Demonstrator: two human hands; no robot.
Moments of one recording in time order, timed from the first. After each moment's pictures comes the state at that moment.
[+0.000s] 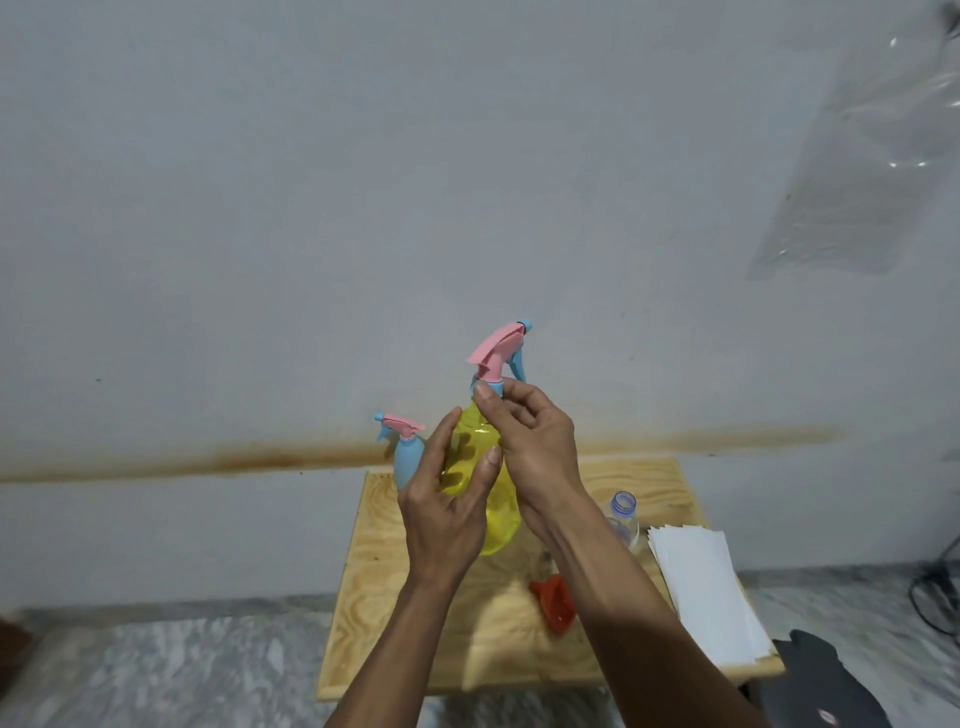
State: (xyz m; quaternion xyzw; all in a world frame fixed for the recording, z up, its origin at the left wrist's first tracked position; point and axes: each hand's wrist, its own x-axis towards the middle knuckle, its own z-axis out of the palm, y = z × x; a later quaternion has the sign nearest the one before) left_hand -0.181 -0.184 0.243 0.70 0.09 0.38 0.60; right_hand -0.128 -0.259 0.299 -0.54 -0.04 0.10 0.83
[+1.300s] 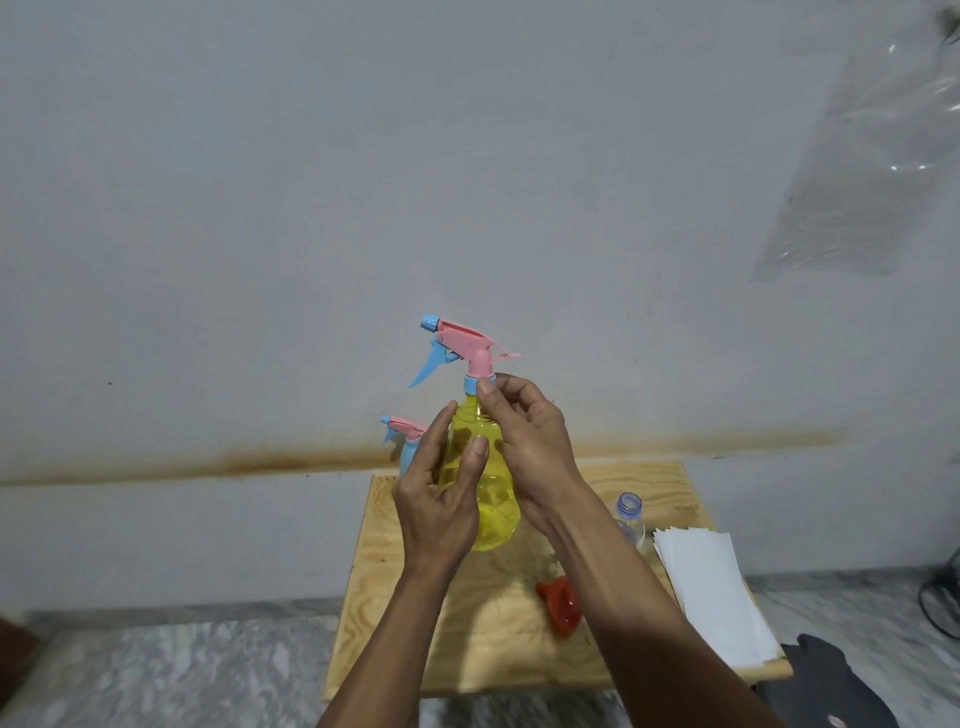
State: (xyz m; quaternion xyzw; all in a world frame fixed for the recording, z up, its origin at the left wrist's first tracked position) left_hand -0.184 -0.176 0.253 0.67 0.09 0.37 0.63; right_hand -0.127 -0.251 0.302 -0.54 -0.08 0.13 0.83
